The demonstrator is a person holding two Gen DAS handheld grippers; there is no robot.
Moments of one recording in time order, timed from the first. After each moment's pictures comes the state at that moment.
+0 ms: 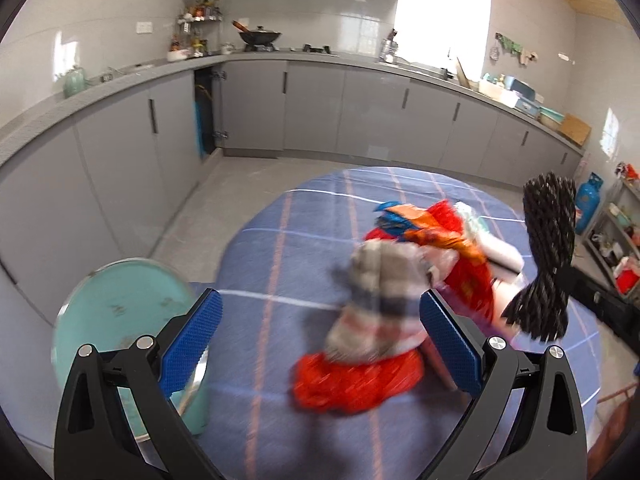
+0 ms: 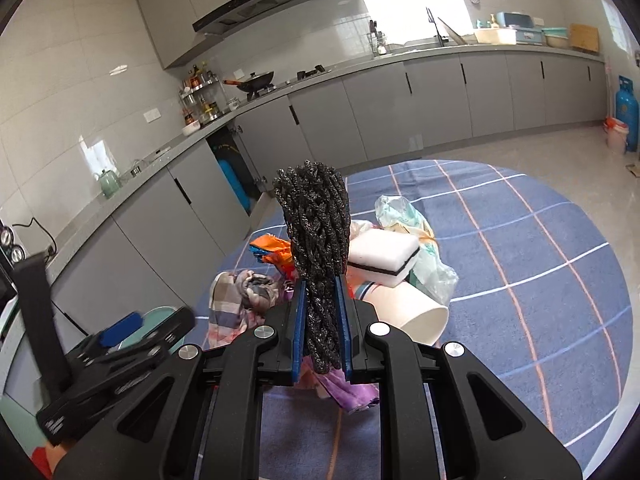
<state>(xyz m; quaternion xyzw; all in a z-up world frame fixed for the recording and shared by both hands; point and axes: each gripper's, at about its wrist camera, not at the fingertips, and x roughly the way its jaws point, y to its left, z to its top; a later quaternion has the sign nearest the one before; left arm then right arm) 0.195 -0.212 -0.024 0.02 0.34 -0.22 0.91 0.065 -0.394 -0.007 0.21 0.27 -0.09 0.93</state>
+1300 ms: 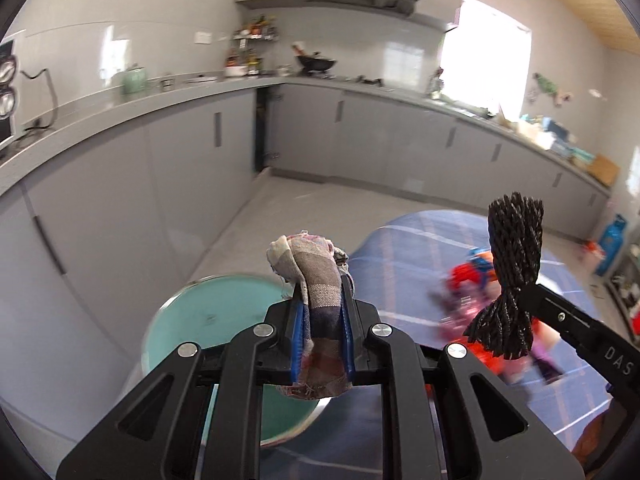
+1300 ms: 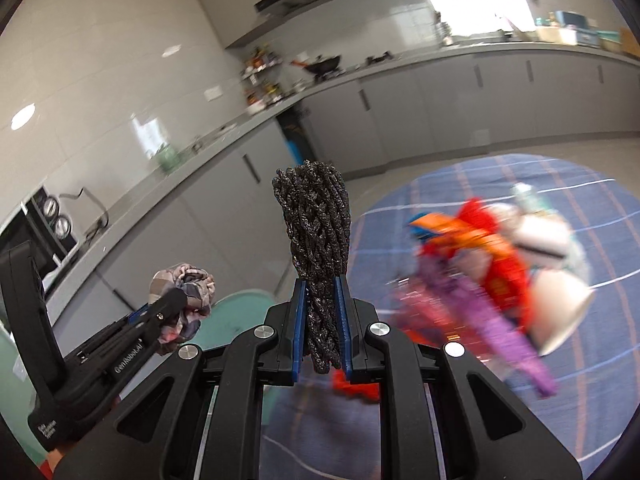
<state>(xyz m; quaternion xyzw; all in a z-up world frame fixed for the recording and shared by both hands) 0.181 -0.076 0.007 -0.01 0.31 -0.13 0.94 0.121 -0.270 0.008 0.20 0.28 0.02 0.94</state>
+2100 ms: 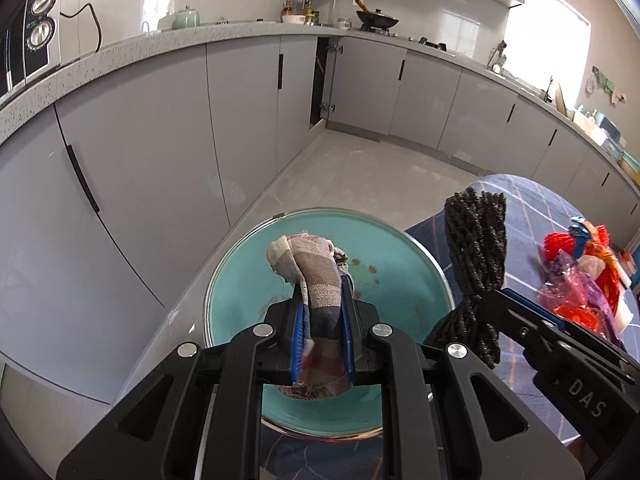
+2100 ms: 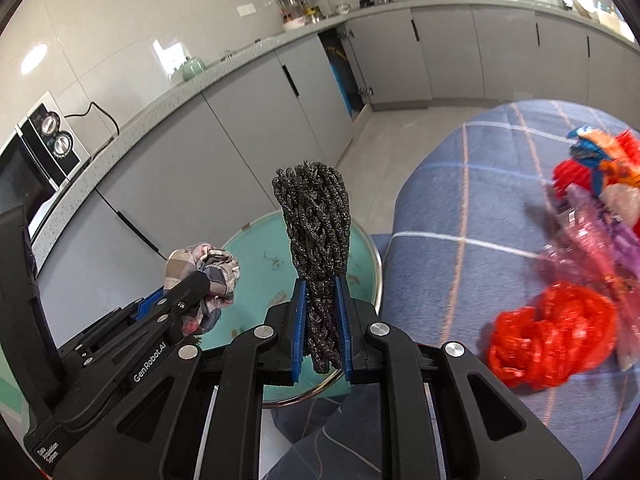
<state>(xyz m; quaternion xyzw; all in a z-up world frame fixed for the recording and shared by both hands) 0.220 -0.012 -0.054 -0.03 0.39 -0.05 0.92 0.193 -0.164 -0.055 0.16 0.39 0.10 0.90</state>
